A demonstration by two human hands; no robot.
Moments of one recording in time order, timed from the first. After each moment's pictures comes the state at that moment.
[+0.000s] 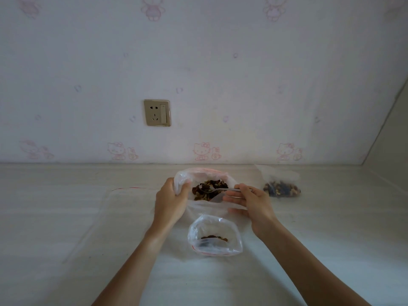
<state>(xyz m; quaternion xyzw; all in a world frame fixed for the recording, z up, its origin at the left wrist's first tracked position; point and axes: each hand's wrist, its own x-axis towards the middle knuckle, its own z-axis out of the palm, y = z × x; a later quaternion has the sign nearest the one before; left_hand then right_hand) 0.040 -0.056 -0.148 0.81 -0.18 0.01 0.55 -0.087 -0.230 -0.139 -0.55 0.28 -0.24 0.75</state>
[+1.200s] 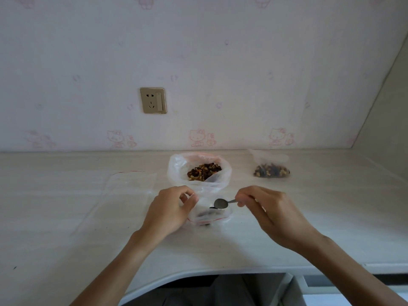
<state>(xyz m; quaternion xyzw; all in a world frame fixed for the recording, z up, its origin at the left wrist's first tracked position) -0.023 -0.013 -0.151 0.87 -0.35 0.02 0.35 -0.210 -0.214 -0.115 -0.92 -0.07 -0.33 0.20</state>
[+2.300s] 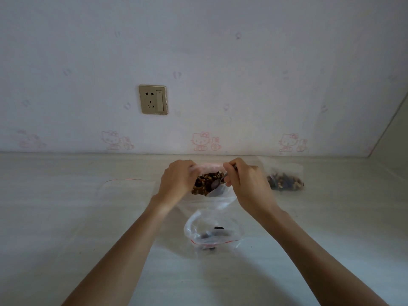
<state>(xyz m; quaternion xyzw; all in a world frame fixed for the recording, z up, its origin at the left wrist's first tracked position) 0.076 -0.098 -0.131 0.90 -0.30 0.05 0.31 -0.078 -0.228 -0.108 -0.91 0.13 -0.32 0.22</state>
